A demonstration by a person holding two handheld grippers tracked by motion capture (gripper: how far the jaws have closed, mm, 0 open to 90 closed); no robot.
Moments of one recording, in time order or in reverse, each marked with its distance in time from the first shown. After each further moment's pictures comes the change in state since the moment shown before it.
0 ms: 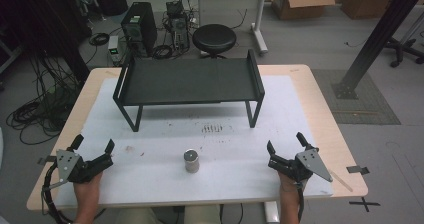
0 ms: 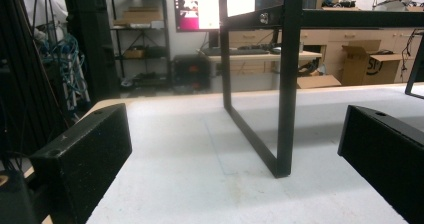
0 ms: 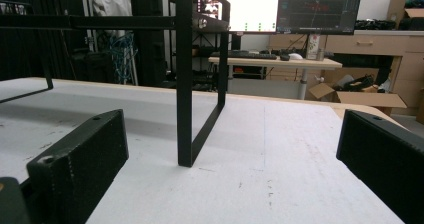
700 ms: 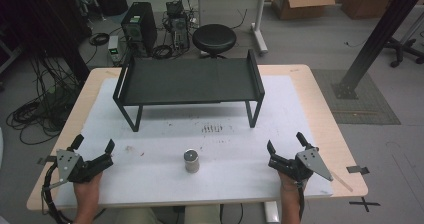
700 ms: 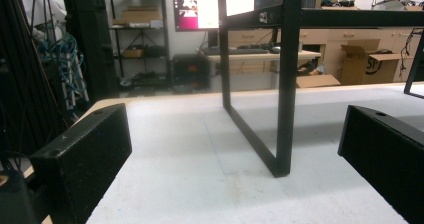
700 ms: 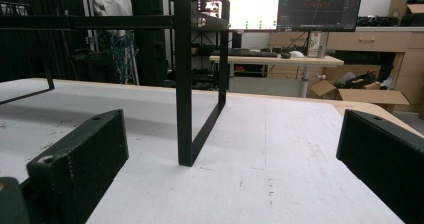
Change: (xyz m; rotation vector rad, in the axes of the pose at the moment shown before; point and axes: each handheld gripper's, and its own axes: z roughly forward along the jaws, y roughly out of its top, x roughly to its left) left arm 0.000 0.000 0.000 0.003 -0.003 -0.001; right arm -0.001 0.000 0.001 0.006 0.003 0.011
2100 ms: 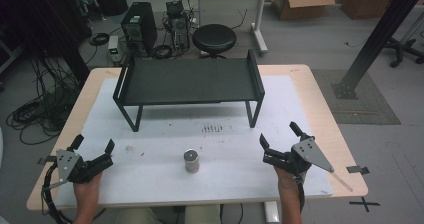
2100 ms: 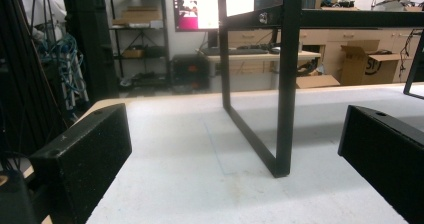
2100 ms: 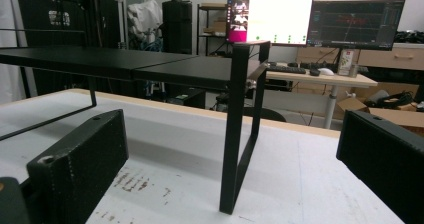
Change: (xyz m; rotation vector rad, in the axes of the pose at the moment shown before) left arm 0.000 0.000 0.000 -0.002 -0.001 -0.002; right arm 0.023 0.052 0.004 -0.016 0.108 -0.031
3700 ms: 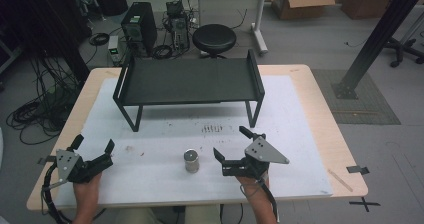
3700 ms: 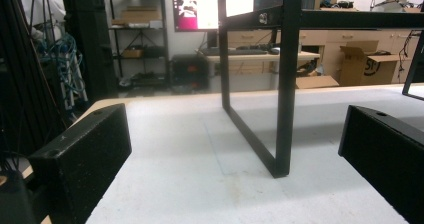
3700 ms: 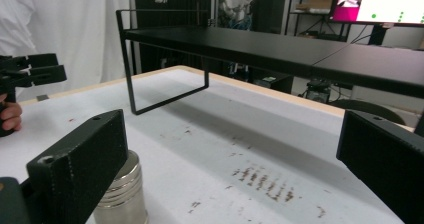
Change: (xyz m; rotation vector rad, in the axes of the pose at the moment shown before) left arm 0.000 0.000 0.000 0.000 -0.003 -0.002; right arm 0.091 0.010 0.033 0.101 0.348 -0.012
